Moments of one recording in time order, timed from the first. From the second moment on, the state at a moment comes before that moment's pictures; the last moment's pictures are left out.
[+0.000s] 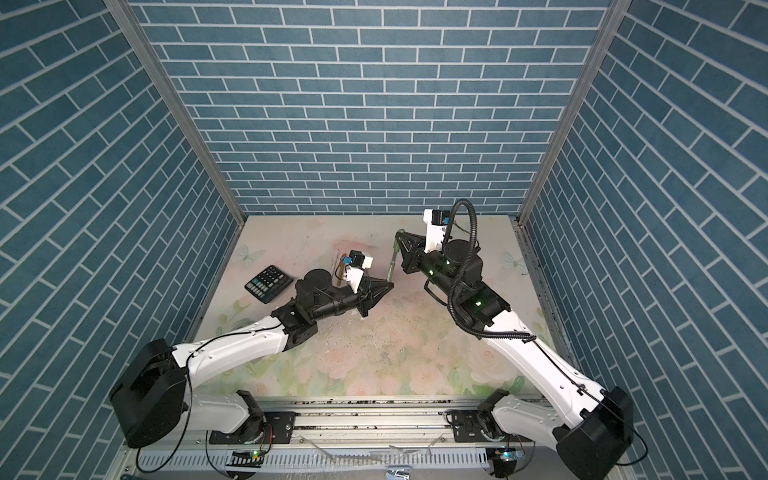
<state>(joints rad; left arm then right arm) -0.78 1.36 0.79 0.46 0.36 -0.33 0.67 1.12 1.02 0.06 -0.08 0.48</state>
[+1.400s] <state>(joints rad) -0.79 1.32 0.78 0.48 0.31 -0.30 0.67 1.06 0.94 -0.01 -0.28 0.55</state>
